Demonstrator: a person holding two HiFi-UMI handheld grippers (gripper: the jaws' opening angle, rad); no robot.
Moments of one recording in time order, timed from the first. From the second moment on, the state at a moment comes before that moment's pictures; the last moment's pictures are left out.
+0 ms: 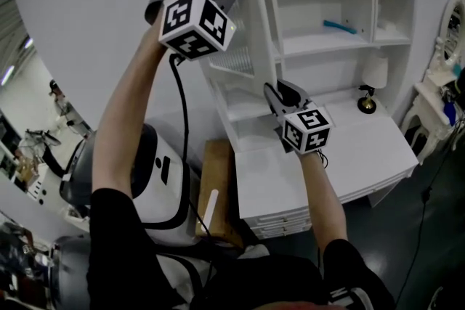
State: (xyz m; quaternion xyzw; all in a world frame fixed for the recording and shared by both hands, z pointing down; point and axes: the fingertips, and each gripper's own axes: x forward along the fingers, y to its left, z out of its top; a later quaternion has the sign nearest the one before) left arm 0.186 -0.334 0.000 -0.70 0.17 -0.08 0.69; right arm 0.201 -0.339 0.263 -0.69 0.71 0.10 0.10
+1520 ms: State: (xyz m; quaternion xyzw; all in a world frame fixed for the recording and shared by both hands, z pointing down) left arm 0.292 -0.374 -0.002 -0.70 0.23 -0.06 0.67; right arm 0.305 -0.389 0.267 -0.63 0.76 0.11 0.13
